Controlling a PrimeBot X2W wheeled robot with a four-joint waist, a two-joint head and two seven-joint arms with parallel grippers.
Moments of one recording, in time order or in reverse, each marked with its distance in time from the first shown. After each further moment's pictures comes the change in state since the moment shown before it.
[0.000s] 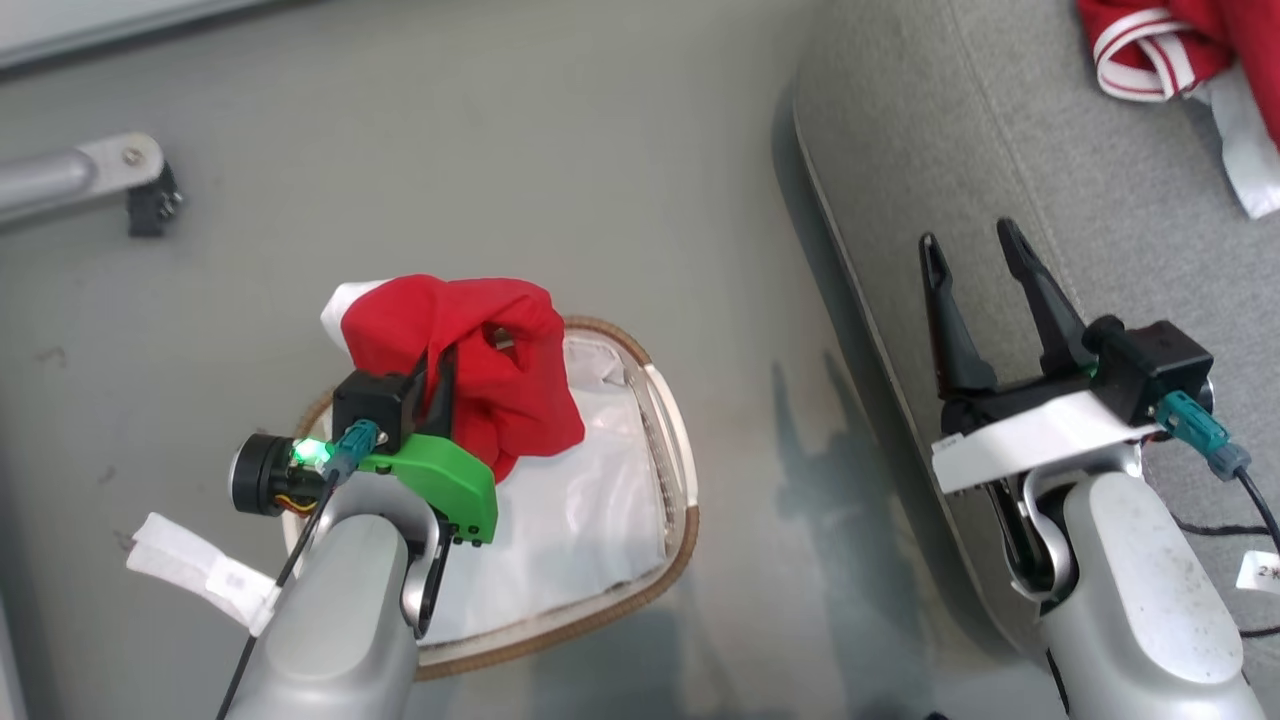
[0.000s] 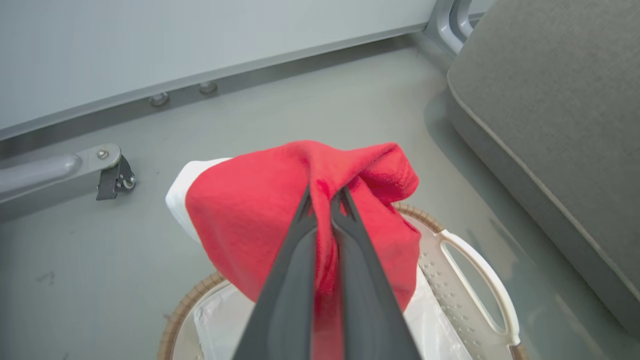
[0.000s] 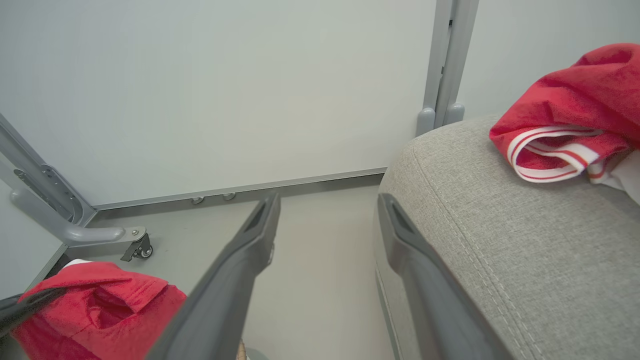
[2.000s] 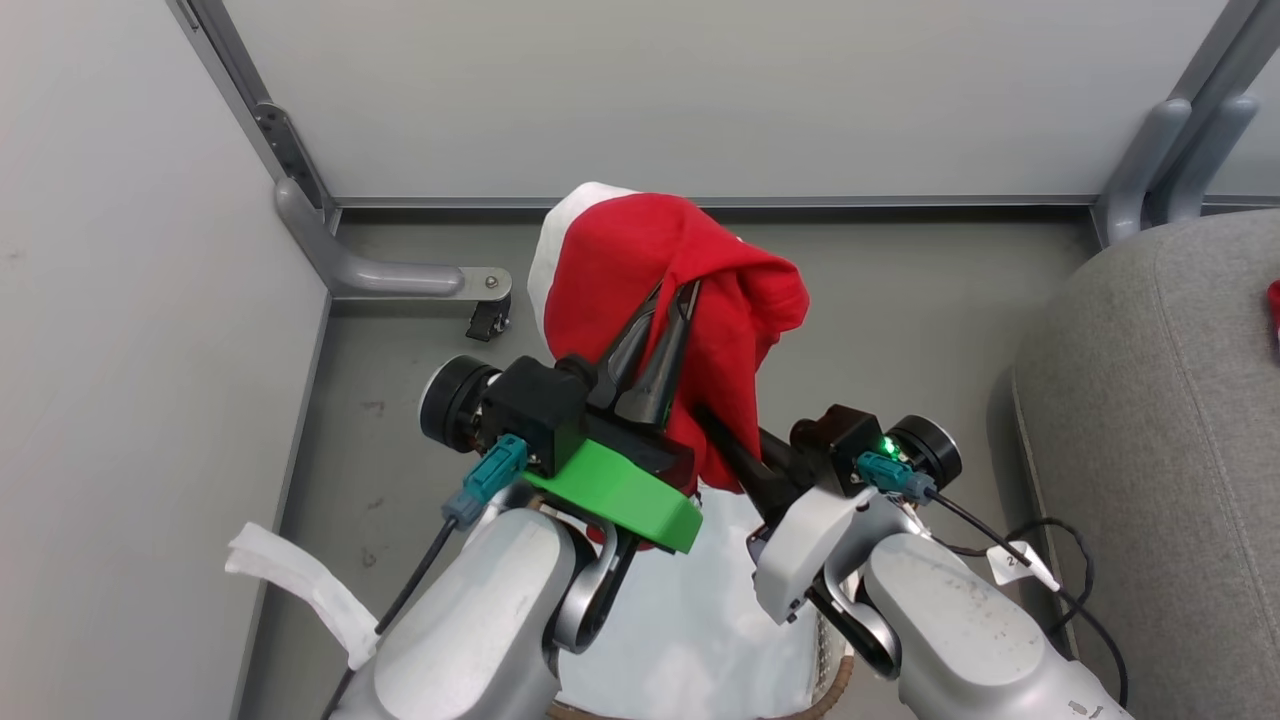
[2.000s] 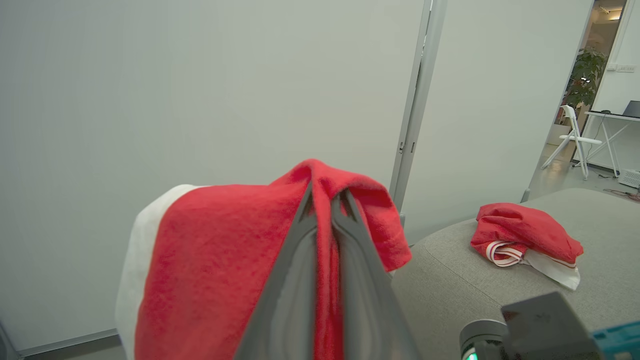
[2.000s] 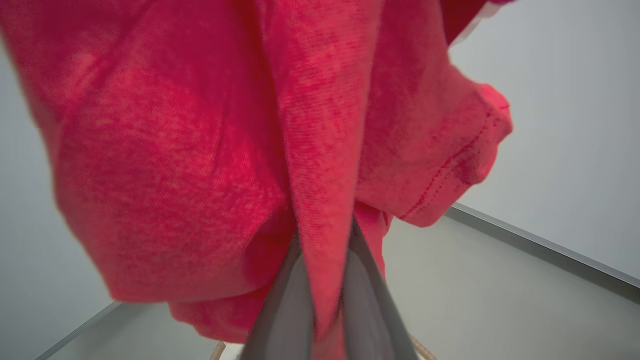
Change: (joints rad) left arm 0.036 -0.002 -0.374 -0.556 -0.267 0.053 -0.002; right arm -0.144 0.012 0.520 0.404 0.067 0.000 0.000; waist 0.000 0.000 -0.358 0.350
